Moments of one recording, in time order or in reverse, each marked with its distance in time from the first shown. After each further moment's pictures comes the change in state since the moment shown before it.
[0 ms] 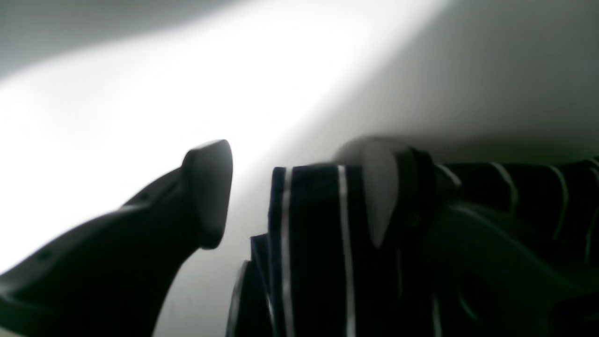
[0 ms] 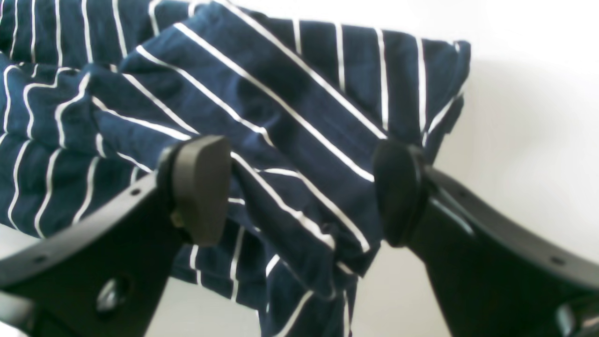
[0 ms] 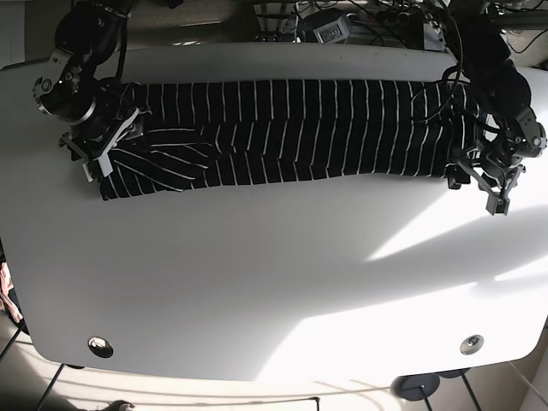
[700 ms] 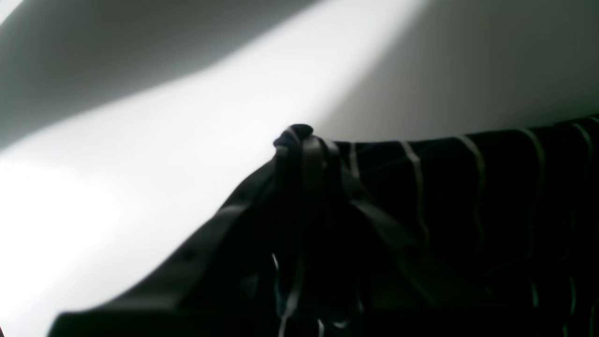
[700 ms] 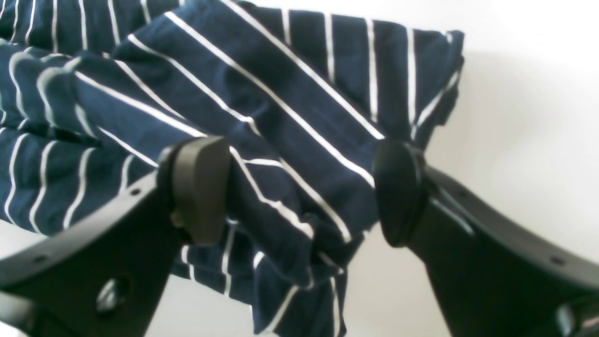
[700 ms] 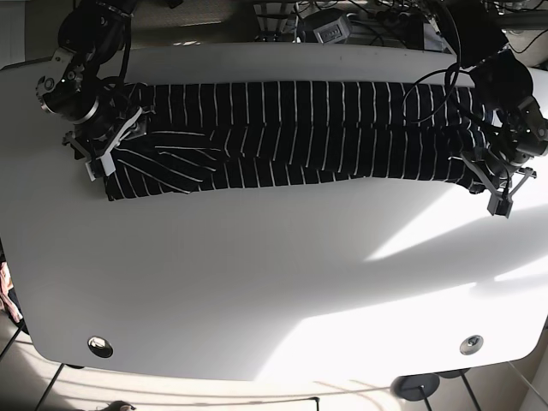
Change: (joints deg) left arm 3.3 2.1 -2.0 18.7 0.1 -3.1 10.8; right arm -0.1 -1.1 0.2 0.0 0.0 0.0 0.0
